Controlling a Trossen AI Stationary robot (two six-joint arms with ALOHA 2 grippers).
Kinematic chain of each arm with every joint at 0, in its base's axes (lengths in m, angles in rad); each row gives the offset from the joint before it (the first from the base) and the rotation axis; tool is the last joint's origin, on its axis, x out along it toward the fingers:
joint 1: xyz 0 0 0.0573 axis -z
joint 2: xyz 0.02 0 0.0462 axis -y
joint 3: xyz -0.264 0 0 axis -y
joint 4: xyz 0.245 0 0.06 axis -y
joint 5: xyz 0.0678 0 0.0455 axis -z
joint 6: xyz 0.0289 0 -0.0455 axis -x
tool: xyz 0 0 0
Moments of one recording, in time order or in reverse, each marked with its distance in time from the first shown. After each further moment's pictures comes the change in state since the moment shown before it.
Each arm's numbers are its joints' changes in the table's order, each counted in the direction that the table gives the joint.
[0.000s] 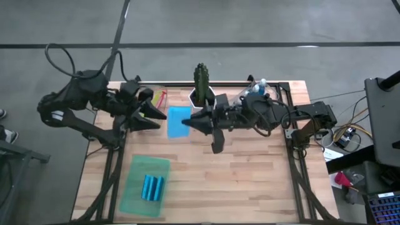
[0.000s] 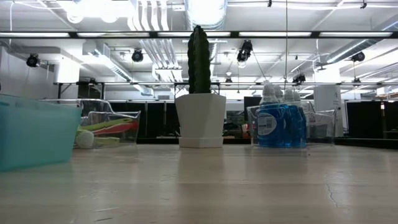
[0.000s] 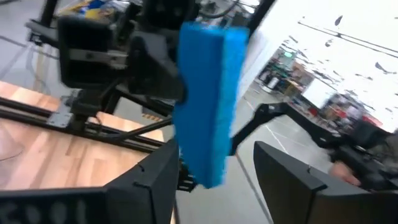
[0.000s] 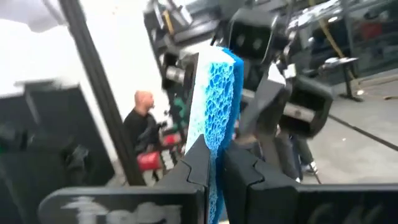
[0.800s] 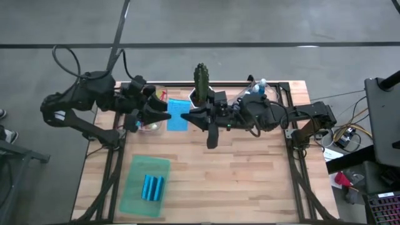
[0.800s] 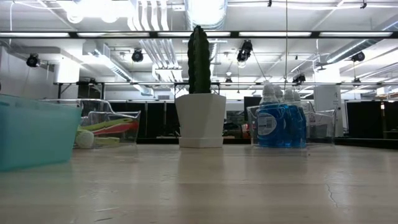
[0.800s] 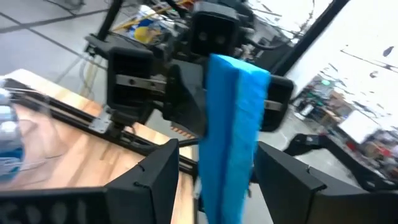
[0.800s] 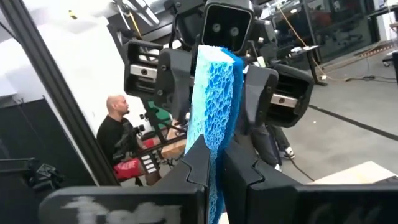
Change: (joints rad) left arm -0.001 -0.036 -0.001 0.026 -0.181 0.060; right arm 0.002 -0.005 -0.001 -0.030 0.142 -0.079
